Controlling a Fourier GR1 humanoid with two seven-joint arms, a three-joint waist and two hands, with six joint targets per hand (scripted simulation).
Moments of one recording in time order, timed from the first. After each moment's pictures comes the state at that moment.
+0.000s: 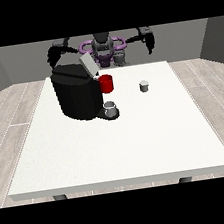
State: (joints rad) left arm 0.03 0.13 0.01 -1.55 -0.01 -0.08 -0.19; right arm 0.03 -0.04 -0.05 -1.56 -0.03 -0.11 -0.08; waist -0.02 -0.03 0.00
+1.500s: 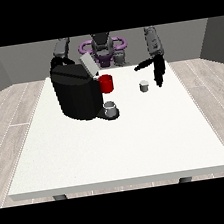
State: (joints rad) left arm -0.42 0.32 0.09 -0.97 -0.22 -0.11 -0.08; right arm -0.17 -0.02 -0.03 -1.42 0.01 -0.16 -0.07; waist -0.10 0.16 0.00
